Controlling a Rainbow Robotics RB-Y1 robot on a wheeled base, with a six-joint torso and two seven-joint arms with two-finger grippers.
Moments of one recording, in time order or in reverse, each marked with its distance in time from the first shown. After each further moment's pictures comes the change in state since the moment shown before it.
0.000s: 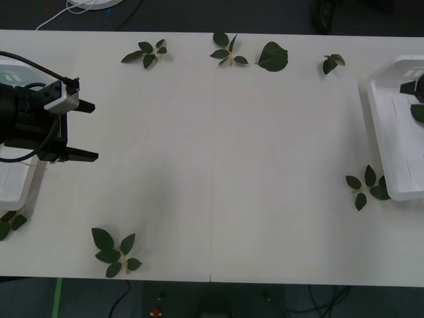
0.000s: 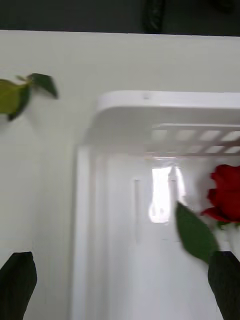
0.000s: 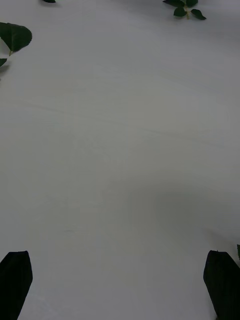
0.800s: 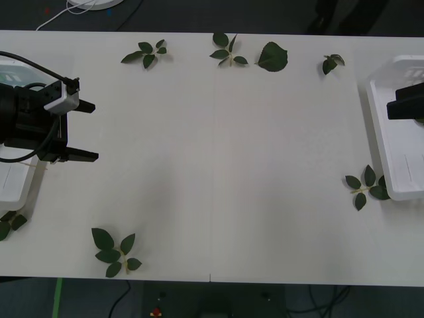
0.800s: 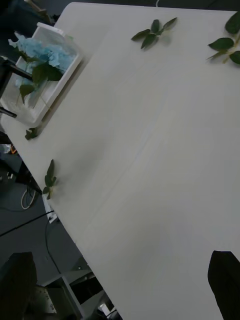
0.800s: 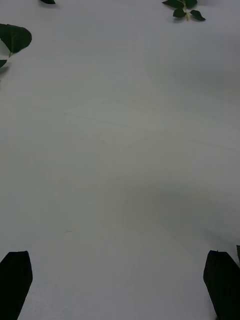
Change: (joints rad) right arm 0.481 -0.087 -0.735 -0.680 -0.857 0.606 0.457; left arm 0.001 0.000 0.000 -0.001 0.001 -0.001 0.000
